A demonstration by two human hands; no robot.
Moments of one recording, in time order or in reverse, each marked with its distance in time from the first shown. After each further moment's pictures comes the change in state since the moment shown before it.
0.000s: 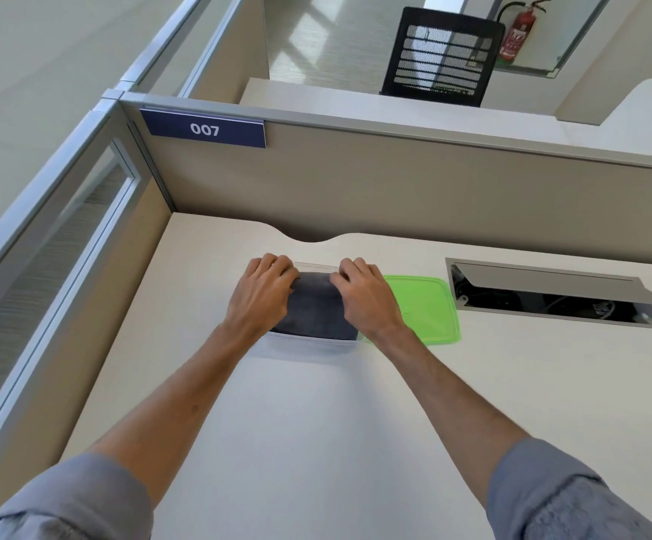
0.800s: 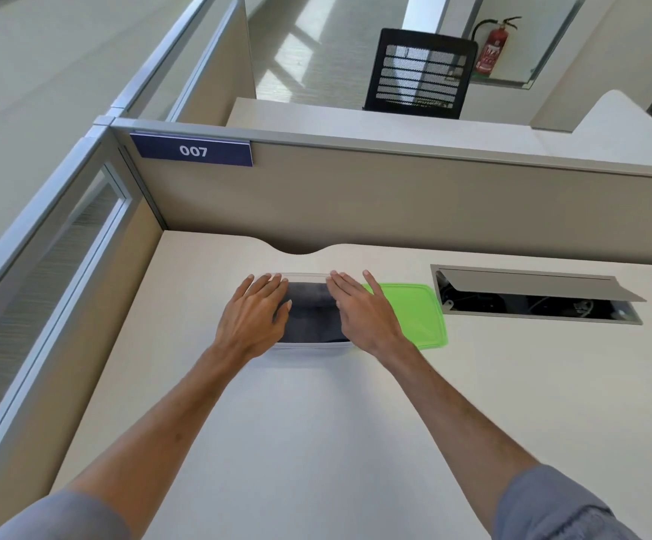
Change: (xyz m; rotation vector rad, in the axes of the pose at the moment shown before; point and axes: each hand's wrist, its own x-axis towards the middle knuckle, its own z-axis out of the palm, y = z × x) left_hand -0.016 0.007 0.003 -0.081 -0.067 -0.093; right_hand -0.021 0.011 -0.006 0.099 -0.094 0.066
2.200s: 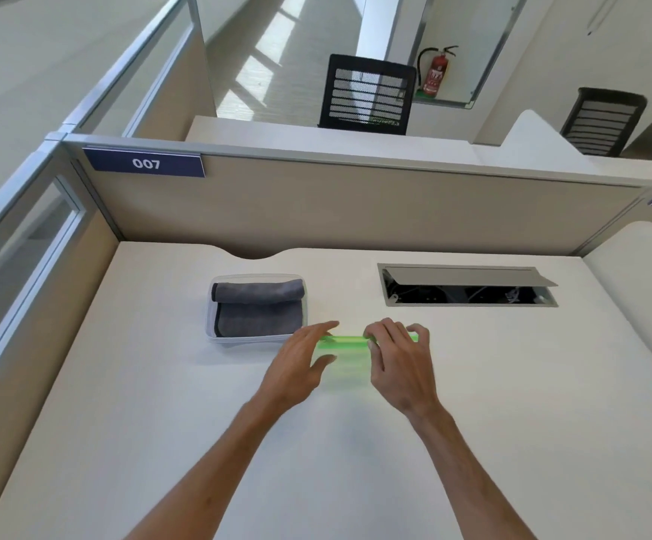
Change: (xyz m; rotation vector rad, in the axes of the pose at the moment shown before) left_hand -0.056 0.163 0.023 -0.657 -0.110 0.063; right_hand -0.175 0.046 -0.051 0.024 0.311 0.251
